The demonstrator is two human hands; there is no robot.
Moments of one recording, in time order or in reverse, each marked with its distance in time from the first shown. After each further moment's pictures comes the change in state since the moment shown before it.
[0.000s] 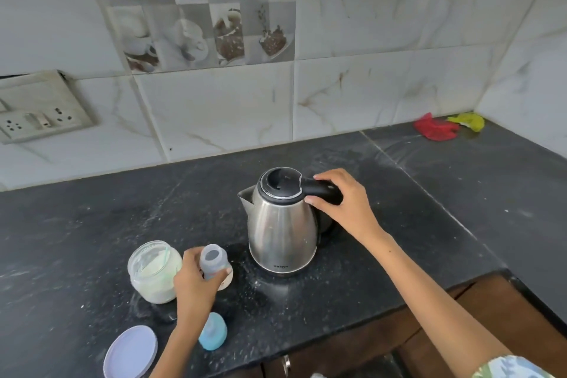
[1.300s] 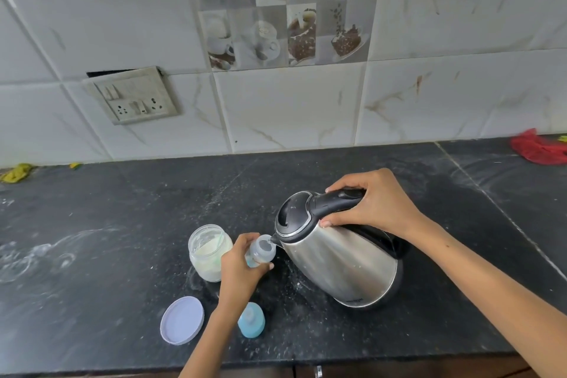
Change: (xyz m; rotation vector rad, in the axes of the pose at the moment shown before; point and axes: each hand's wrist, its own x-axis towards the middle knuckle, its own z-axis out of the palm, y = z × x) left_hand -0.002 0.022 -0.006 0.068 0.013 0.041; right_hand 0.046 -0.076 -0.010 0.119 -0.383 -0.111
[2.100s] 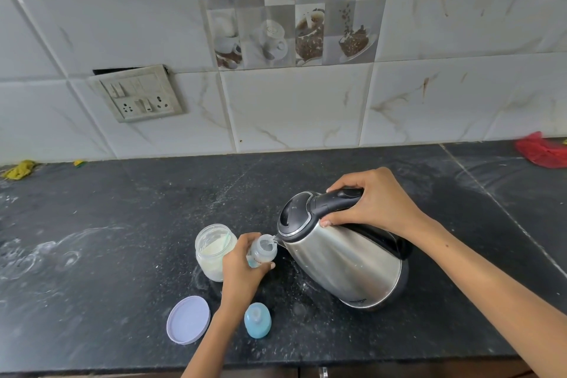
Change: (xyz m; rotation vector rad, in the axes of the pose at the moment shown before) left_hand 0.002 -0.009 -0.008 -0.021 0.019 -0.013; right_hand 0.010 -0.019 0.009 -0.118 -0.048 0.051
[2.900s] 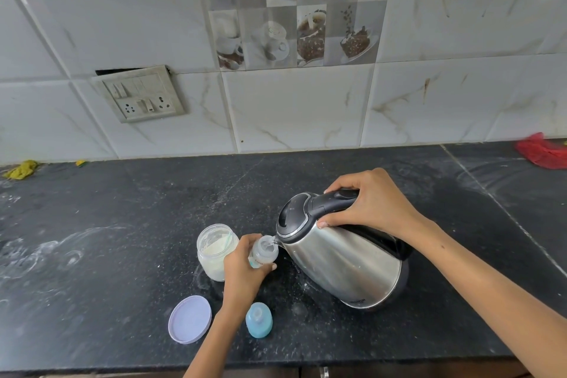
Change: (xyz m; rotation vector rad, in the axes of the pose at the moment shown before) left_hand 0.000 -0.002 0.001 -0.002 -0.001 0.000; right_hand 0.001 -0.009 0.003 -0.054 -0.021 0.010
